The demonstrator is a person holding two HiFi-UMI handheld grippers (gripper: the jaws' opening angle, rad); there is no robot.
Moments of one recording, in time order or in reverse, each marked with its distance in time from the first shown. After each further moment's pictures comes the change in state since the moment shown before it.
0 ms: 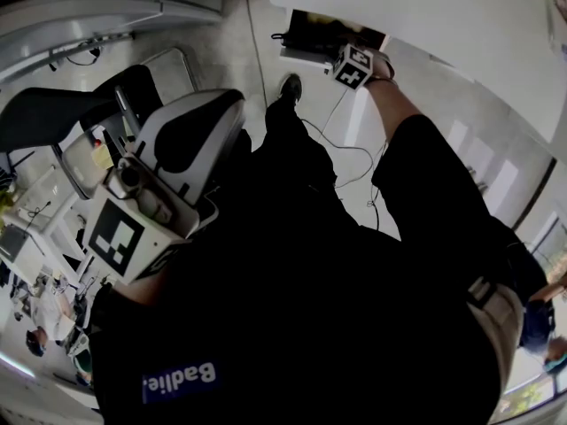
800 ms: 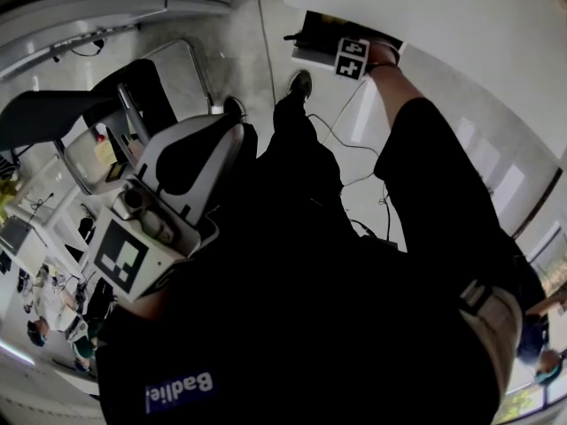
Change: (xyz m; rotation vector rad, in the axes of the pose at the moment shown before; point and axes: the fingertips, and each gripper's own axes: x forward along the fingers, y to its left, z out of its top) left arm -0.005 0.028 -0.025 -0.064 0.075 0.065; right arm 0.065 -0.008 -0.011 -0.292 0.186 0.103
